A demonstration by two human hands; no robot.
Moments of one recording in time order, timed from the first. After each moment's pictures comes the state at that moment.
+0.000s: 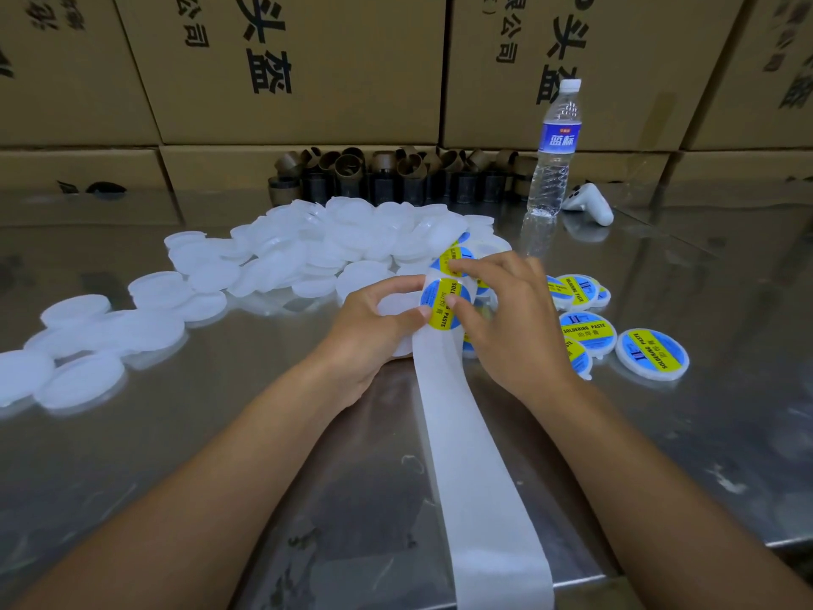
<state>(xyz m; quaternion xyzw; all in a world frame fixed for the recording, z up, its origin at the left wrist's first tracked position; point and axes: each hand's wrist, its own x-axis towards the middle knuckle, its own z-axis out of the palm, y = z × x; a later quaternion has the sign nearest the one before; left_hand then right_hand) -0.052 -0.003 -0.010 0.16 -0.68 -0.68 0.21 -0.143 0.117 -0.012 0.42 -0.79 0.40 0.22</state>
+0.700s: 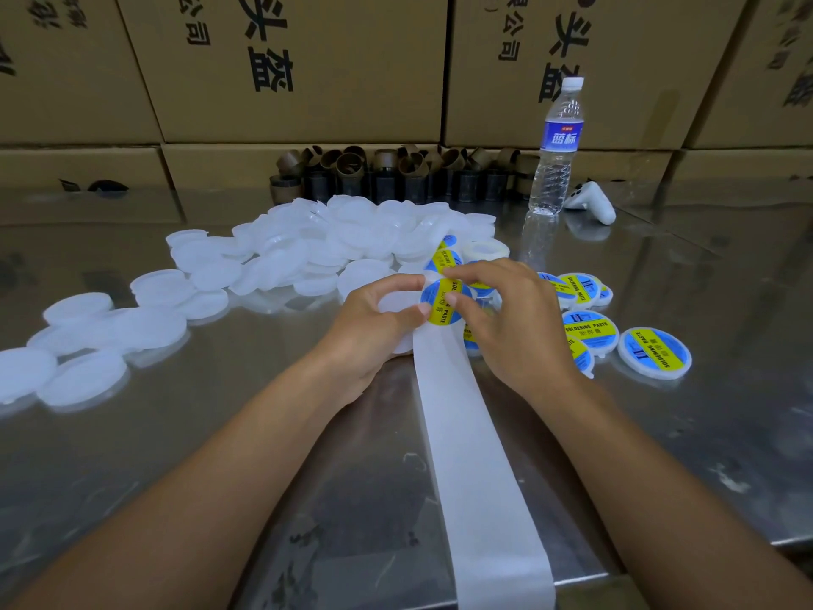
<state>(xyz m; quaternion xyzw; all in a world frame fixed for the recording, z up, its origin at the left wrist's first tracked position) -0.052 -0.003 -0.009 0.18 -0.67 -0.69 0.20 -0.141 0.118 -0.009 0.43 -0.77 0.43 0.19</state>
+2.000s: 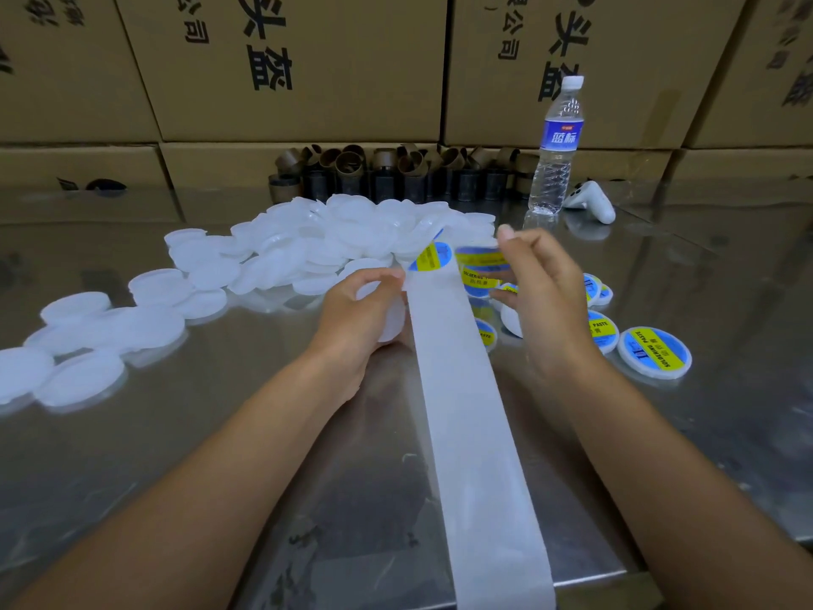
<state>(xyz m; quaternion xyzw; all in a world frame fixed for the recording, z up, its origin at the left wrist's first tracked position) -0.056 -0.004 -0.006 0.26 -0.60 -0.70 0.29 -0.136 0.121 0.012 0.28 -0.60 0.75 -0.02</state>
